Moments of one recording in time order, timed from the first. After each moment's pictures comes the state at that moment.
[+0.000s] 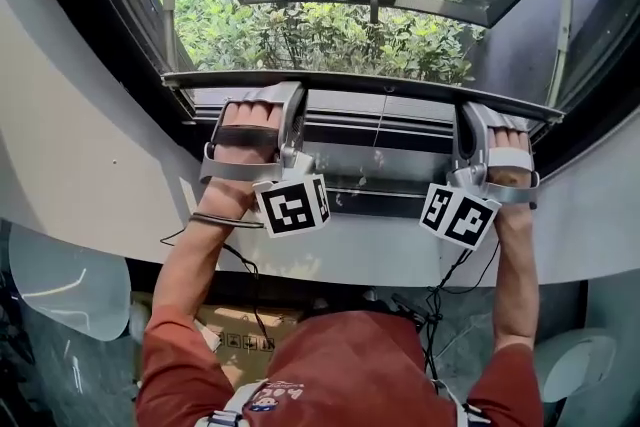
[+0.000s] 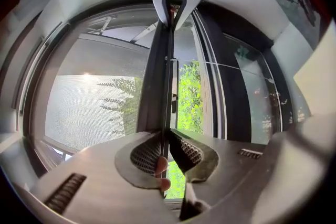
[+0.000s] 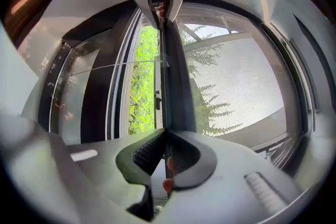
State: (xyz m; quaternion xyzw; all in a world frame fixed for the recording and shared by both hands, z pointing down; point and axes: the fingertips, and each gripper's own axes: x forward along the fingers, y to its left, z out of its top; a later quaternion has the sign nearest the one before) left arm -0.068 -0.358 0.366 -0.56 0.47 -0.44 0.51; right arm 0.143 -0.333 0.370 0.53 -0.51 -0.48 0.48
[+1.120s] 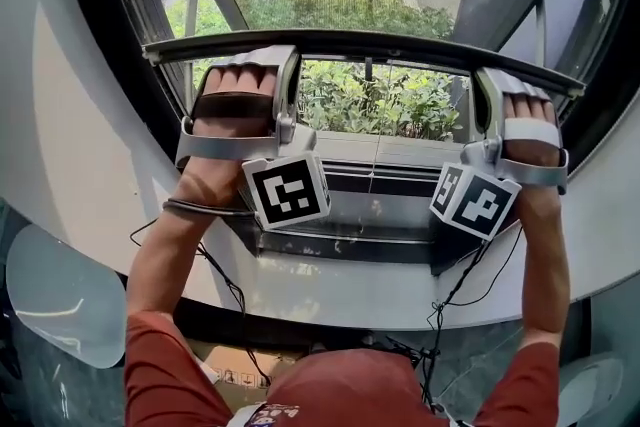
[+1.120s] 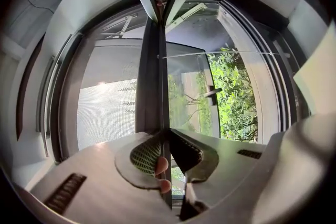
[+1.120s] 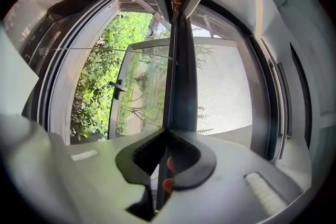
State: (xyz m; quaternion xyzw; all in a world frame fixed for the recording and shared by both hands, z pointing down) left arm -0.068 -0.360 0.195 -0.45 0.52 -0.42 0.59; right arm 0.144 -0.340 0.205 0.56 -0.39 -0.56 0.48
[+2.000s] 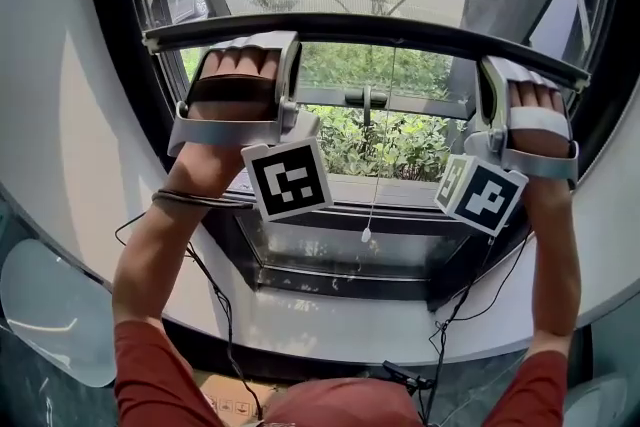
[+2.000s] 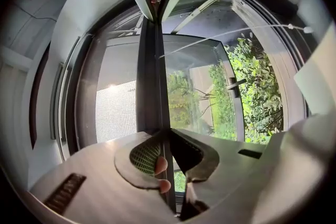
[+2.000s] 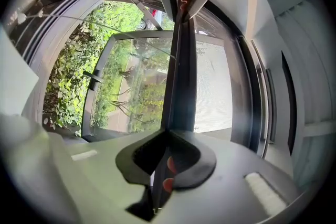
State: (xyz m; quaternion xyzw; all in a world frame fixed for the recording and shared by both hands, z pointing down) left arm -0.068 -0.357 0.105 -0.40 0.55 -0.40 0.62; right arm 0.144 -0.338 0.115 0.58 -0.32 -0.59 0.46
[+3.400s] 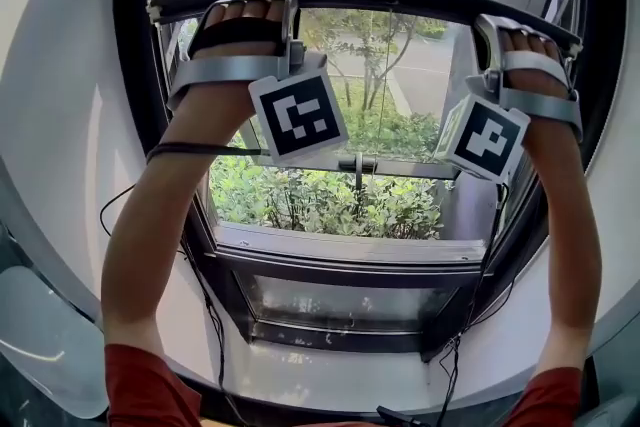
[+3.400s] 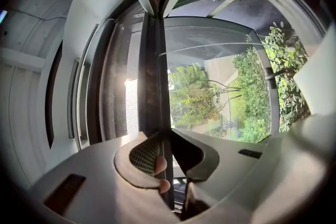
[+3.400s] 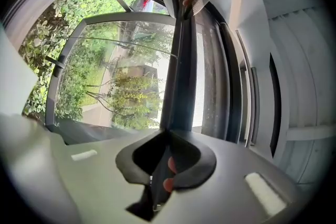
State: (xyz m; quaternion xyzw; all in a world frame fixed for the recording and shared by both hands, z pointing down) left arm -0.062 -0.363 -0.041 -0.37 0.61 -0.34 0.61; right arm 0.145 -0.341 -0.042 0.63 -0.25 -0.61 0.42
